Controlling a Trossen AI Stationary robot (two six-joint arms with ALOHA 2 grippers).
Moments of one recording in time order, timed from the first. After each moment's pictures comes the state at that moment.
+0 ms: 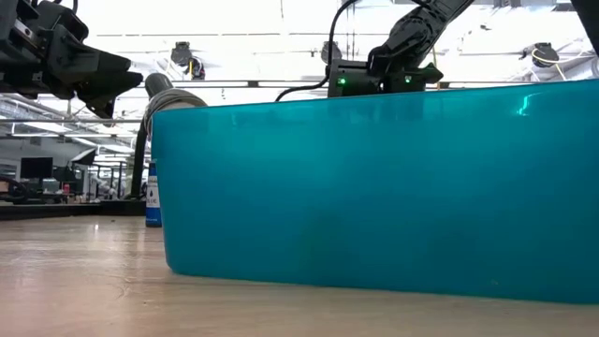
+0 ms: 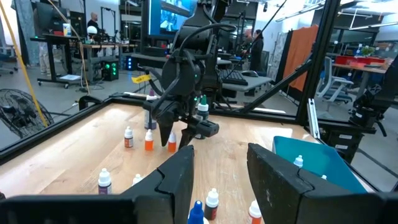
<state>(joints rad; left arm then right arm) -0.15 0.04 0.01 0.08 -0.16 -0.11 -0.14 1.86 1.12 -0.69 0.13 0.31</state>
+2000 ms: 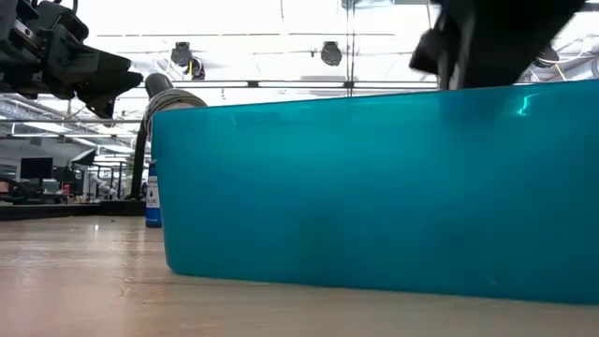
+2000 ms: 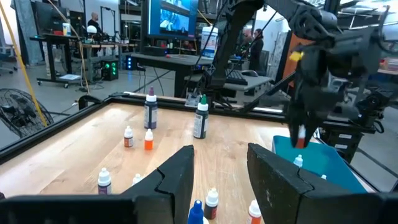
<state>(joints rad) -0.15 0.04 0.01 0.08 -0.16 -0.11 0.55 1.94 1.48 -0.83 0.14 0.67</state>
